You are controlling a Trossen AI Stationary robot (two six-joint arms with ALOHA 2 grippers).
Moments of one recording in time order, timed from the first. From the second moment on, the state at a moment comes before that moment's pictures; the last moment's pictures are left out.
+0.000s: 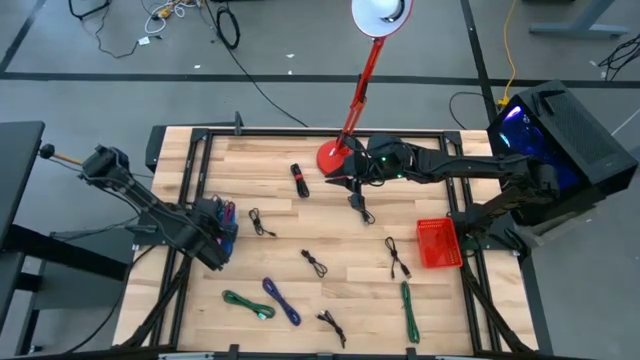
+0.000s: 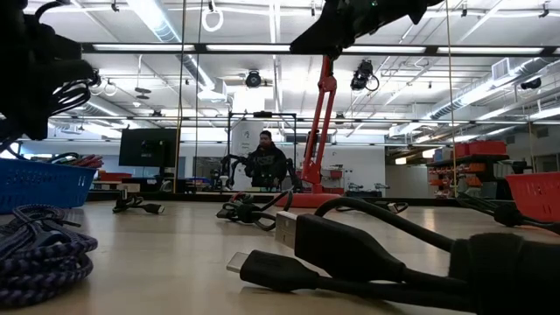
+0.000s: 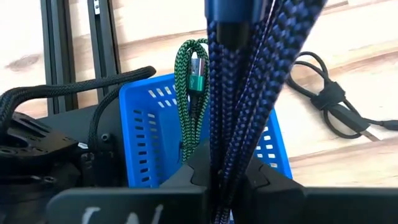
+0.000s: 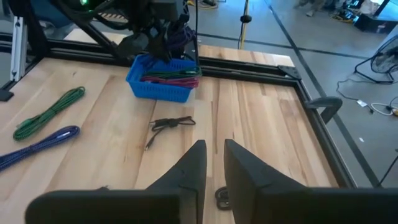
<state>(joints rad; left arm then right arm) -0.64 1.19 0.75 -1.38 -0.45 -2.03 -0.19 1.44 1.14 -0.13 -0.17 -0.22</state>
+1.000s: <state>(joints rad) -0.61 1.22 0.75 -1.39 -0.48 -2.05 -0.17 1.44 1.14 -0.12 -0.18 -0.20</state>
